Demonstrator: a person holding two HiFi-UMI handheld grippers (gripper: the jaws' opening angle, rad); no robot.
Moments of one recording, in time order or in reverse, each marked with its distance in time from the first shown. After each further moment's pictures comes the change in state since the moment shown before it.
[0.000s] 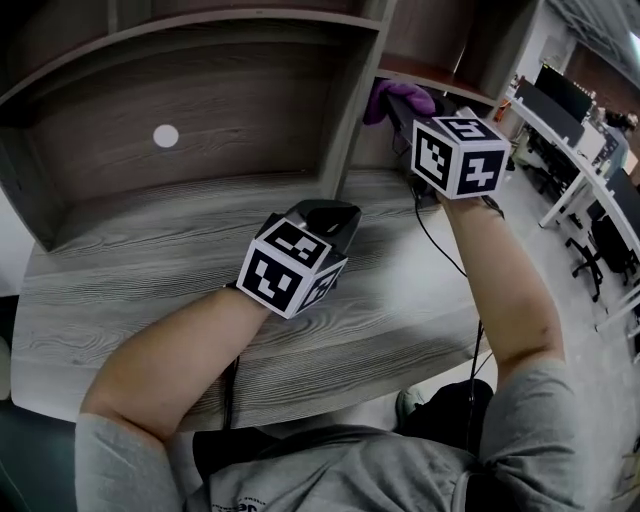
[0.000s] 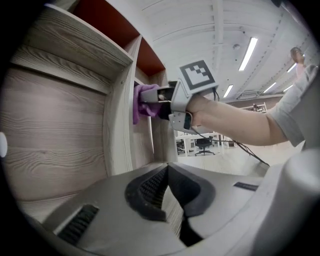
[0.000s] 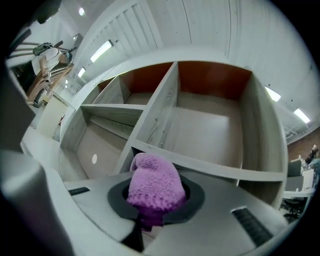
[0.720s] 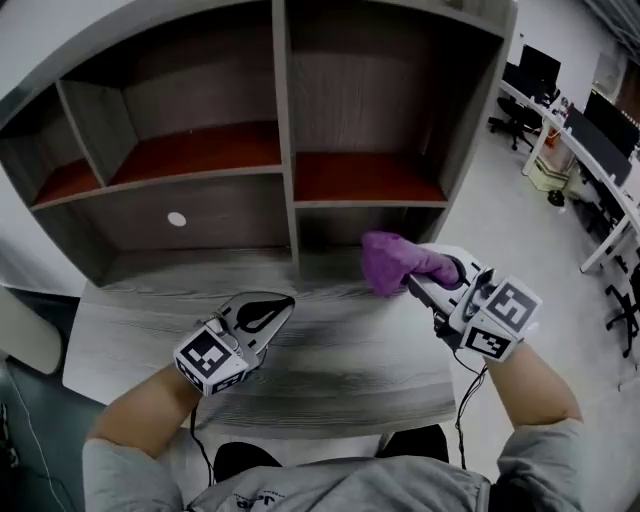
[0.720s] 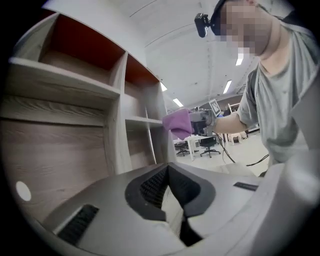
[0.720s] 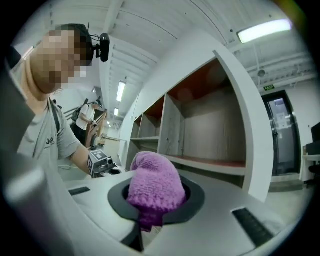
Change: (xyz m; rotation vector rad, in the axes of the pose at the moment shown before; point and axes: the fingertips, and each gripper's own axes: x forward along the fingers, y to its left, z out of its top) left arm -0.016 -0.035 0.120 0.097 -0.025 0.079; right arm -0.154 -0.104 0.038 0.212 -0.071 0.648
